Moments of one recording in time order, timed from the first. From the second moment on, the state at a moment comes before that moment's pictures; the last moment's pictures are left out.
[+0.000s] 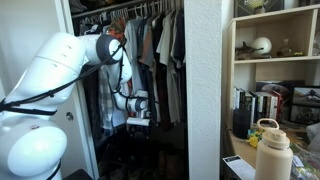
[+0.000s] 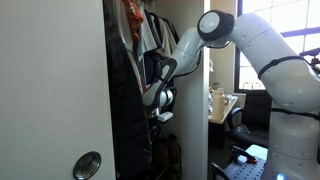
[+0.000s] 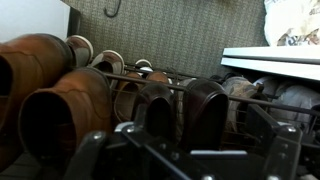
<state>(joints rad) 0.15 0.57 0.13 -2.04 -0.01 2.48 -0.23</state>
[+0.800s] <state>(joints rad) 0.15 0.71 0.16 -1.91 -0.01 2.48 -0.22</state>
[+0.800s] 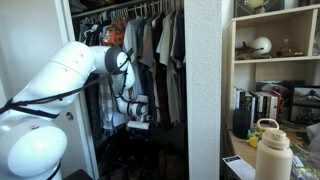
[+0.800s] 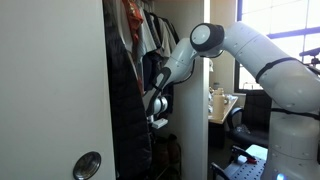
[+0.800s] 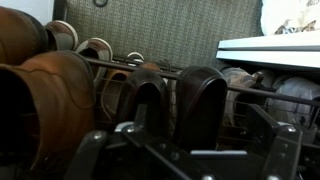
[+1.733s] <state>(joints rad) 0.17 1.01 0.17 -1.62 -0.07 2.45 -0.22</state>
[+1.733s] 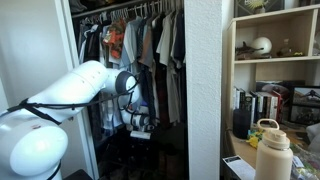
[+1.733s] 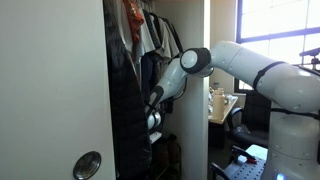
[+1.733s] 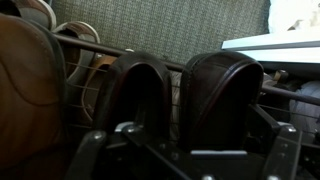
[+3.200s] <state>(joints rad) 0.20 1.19 0.16 -1.43 -0.07 2.42 -0.23</state>
